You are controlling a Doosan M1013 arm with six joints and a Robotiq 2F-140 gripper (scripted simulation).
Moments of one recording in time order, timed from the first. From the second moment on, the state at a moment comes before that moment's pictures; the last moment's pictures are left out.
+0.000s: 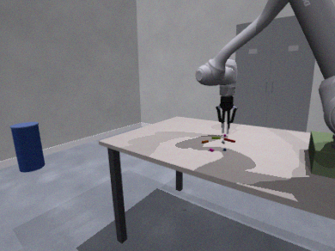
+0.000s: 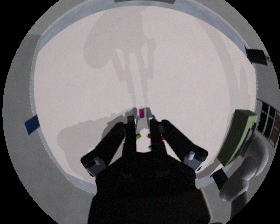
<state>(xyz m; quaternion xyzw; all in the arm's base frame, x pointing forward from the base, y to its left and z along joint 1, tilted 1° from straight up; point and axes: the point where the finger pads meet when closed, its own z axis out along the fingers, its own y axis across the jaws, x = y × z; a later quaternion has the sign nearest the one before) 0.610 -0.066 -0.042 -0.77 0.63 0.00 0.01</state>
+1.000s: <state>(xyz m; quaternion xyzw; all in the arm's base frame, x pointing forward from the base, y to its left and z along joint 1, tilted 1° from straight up) 0.610 -0.066 -0.043 -0.77 0.63 0.00 0.01</state>
